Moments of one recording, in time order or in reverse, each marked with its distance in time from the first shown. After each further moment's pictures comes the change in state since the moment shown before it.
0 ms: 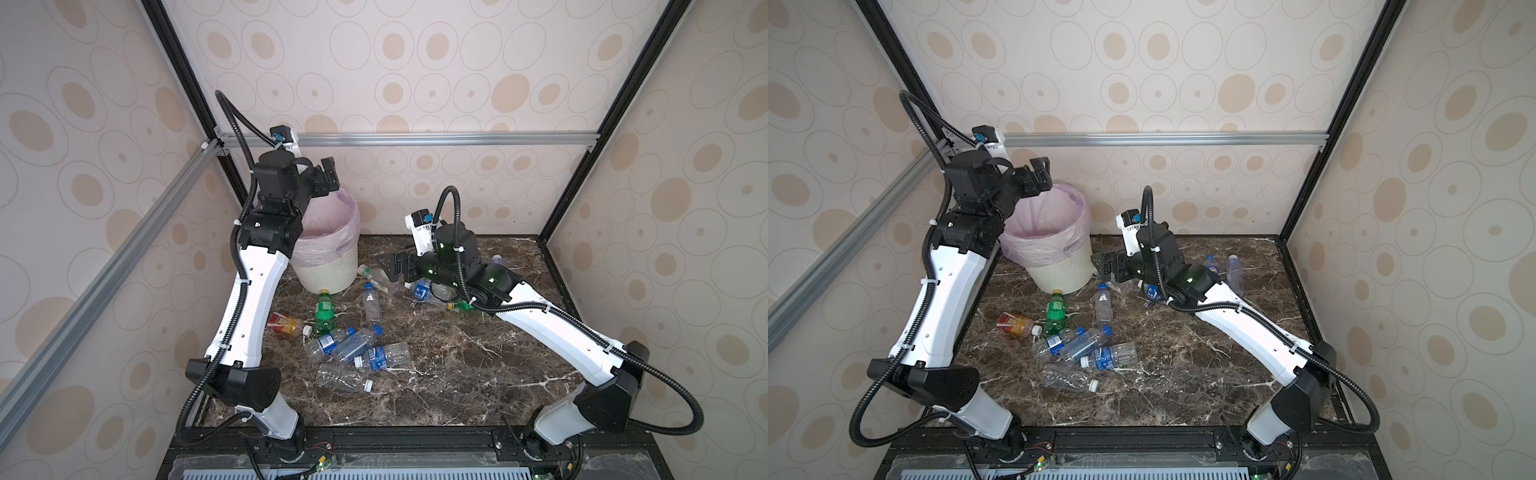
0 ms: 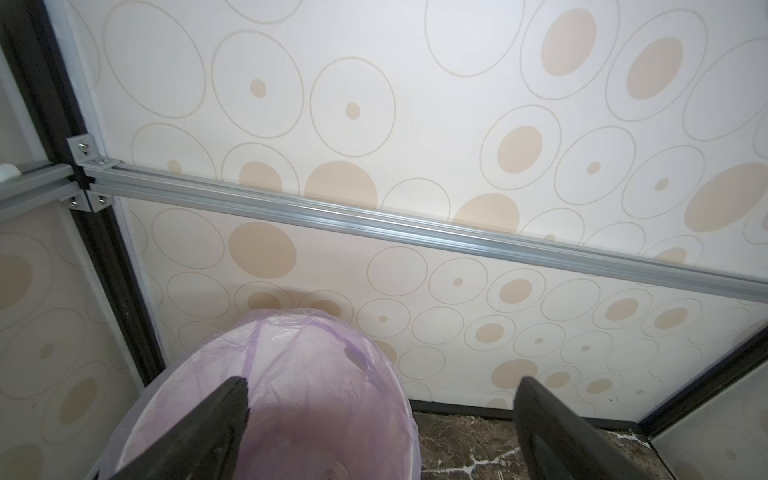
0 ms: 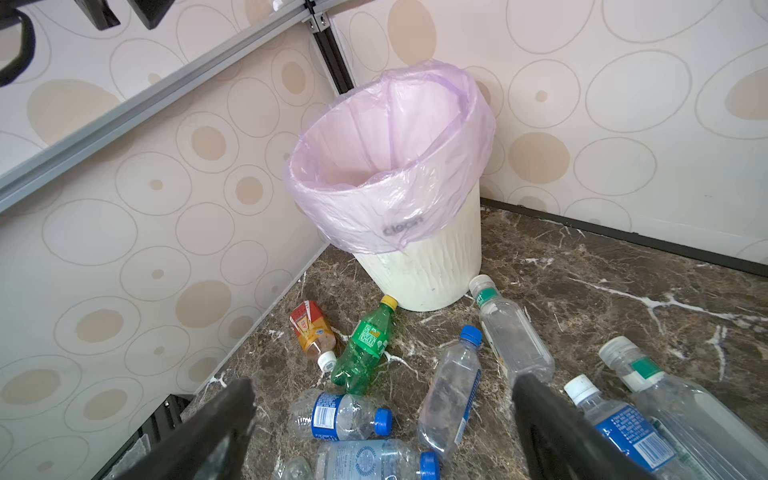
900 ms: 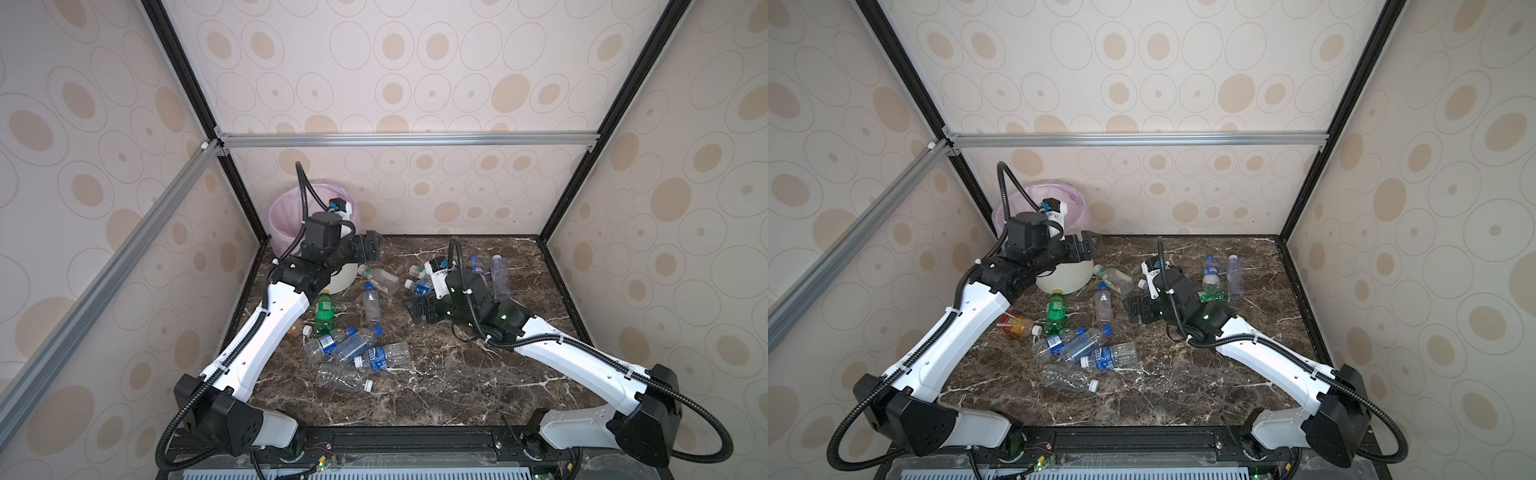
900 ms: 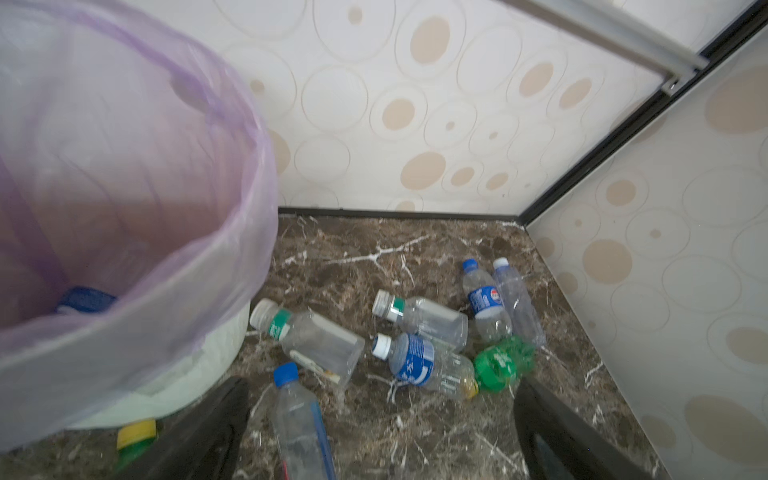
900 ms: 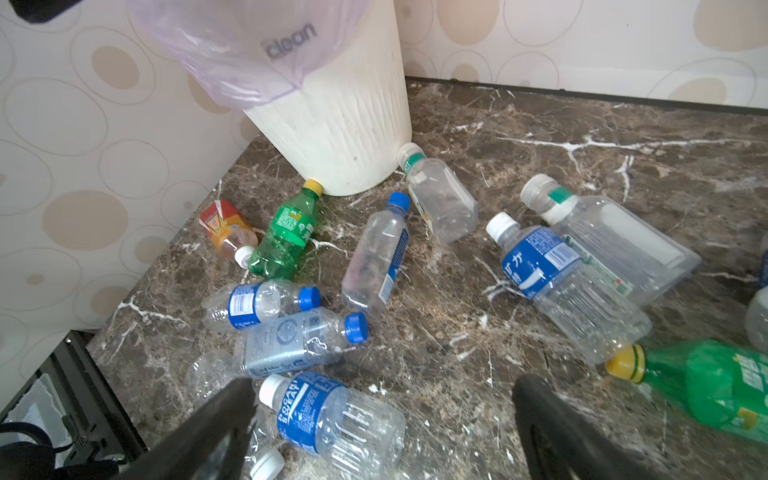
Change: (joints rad) left arm -0.224 -0.239 -0.593 -0.020 0.149 -0.158; right arm 0.002 -0.245 -0.483 -0.001 0.111 0.028
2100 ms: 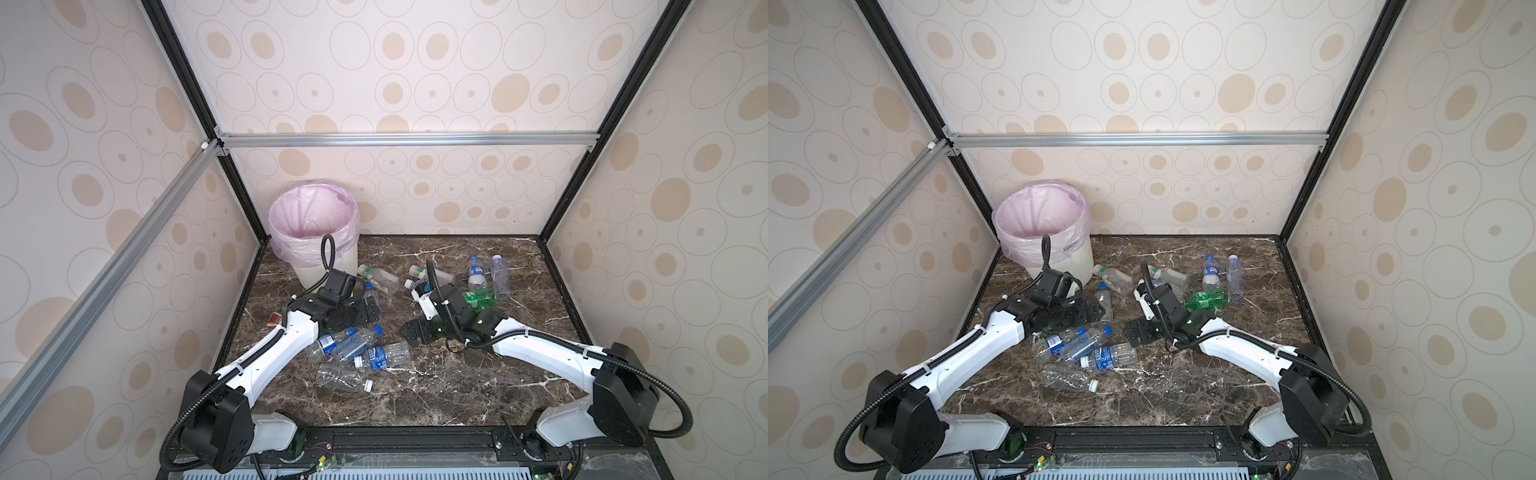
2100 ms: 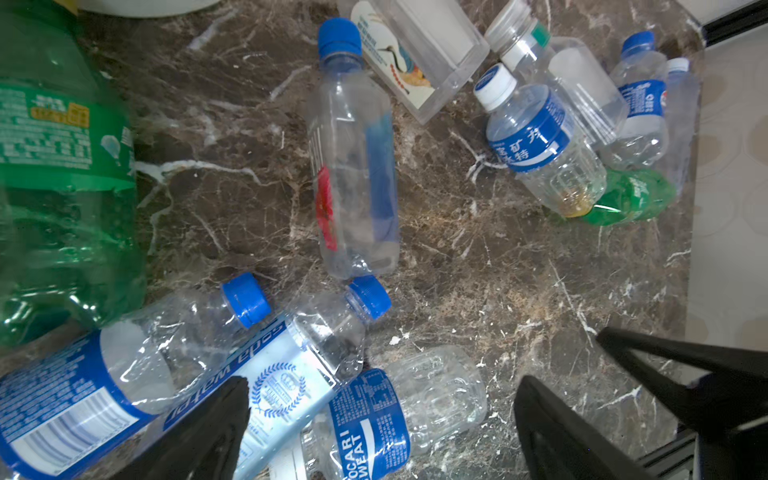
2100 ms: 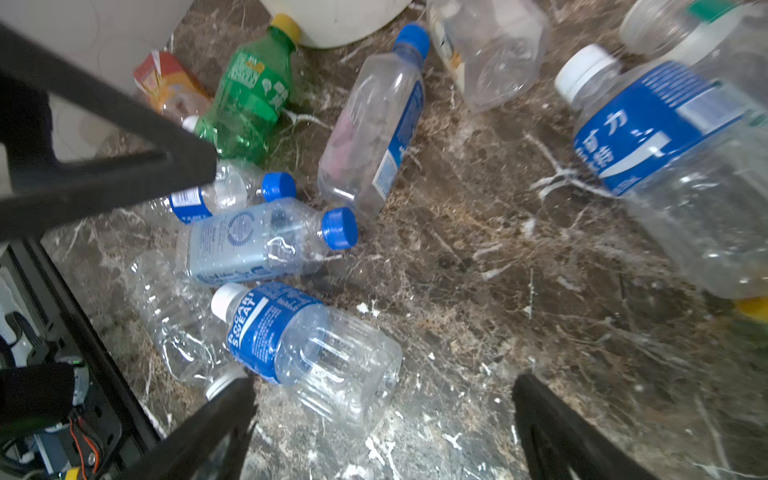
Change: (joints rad) left arm -0.024 -0.068 -0.438 -0.125 0.092 -0.283; right arm 0.000 0.160 -0.124 0.037 -0.179 -0.048
